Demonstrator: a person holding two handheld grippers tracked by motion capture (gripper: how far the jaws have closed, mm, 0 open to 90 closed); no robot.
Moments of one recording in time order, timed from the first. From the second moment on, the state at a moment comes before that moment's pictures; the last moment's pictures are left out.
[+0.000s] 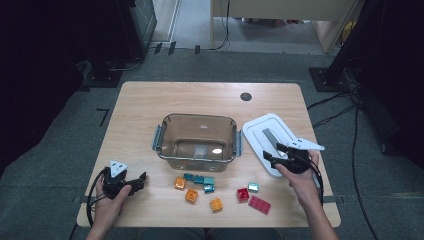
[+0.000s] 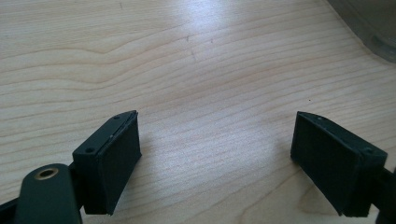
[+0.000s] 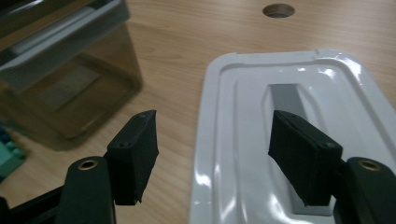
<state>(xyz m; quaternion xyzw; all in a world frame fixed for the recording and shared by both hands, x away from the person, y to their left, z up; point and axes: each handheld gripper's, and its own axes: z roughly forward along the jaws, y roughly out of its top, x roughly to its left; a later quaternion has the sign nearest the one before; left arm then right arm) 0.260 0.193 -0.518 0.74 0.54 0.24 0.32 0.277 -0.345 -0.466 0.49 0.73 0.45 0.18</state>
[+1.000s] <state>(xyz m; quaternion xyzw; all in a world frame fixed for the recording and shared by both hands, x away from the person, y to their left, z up) 0.260 0.193 -0.518 0.74 0.54 0.24 0.32 0.230 -0.315 -0.513 0.34 0.84 0.43 0.07</state>
